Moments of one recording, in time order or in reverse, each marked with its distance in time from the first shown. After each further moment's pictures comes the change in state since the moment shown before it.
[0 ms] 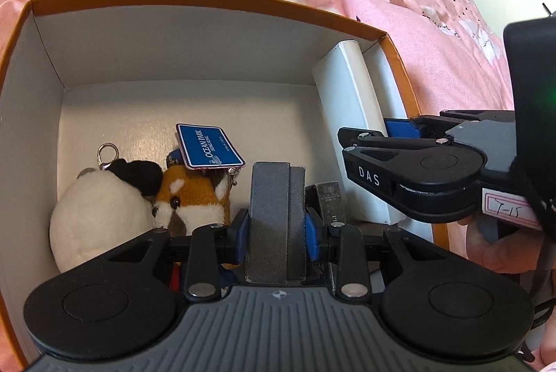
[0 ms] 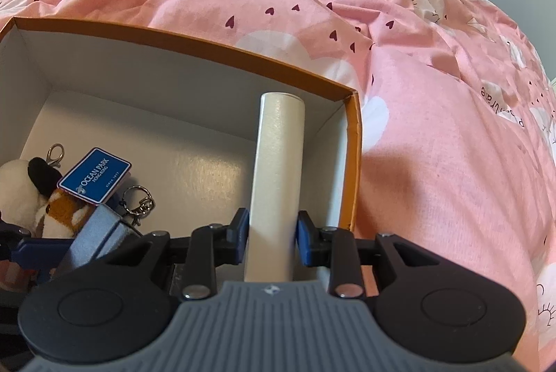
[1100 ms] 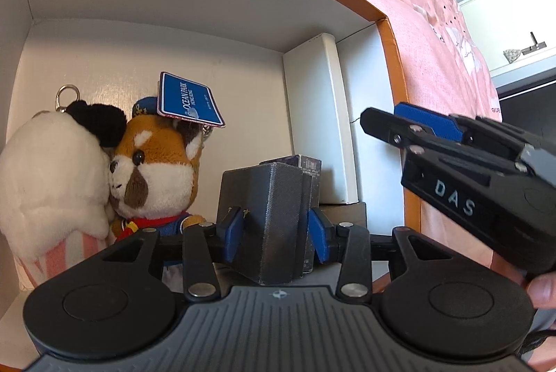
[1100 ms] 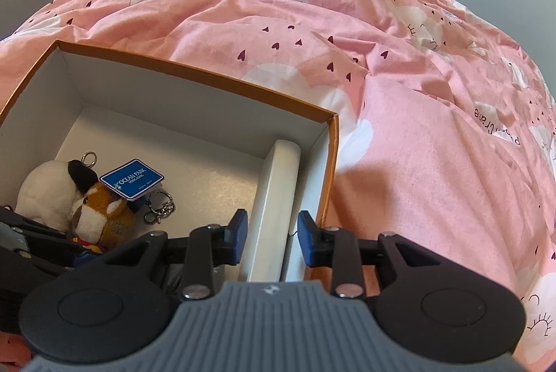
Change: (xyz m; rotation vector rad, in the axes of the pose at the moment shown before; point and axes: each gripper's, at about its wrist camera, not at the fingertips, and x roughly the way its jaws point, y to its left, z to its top) left arm 0.023 0.017 -0.008 -0.145 0.091 -0.183; right arm -0.044 -0.015 -0.018 -0.012 -0.112 0.061
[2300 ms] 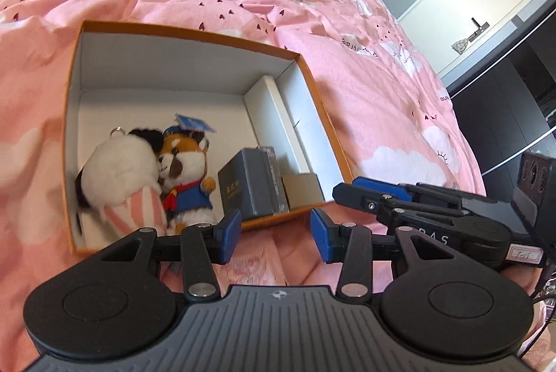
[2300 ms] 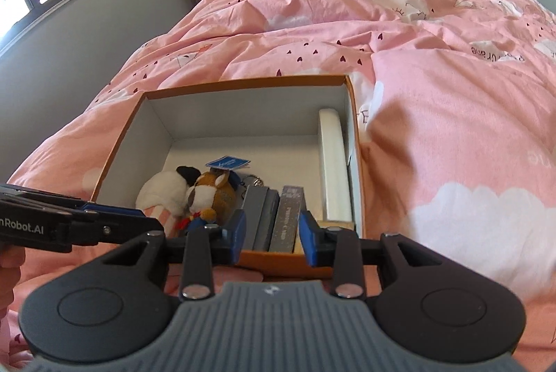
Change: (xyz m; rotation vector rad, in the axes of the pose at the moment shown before) left arm -0.115 -0.019 -0.079 0.229 -0.209 -0.032; right arm -0.096 0.000 -0.097 0.310 -0.156 0.259
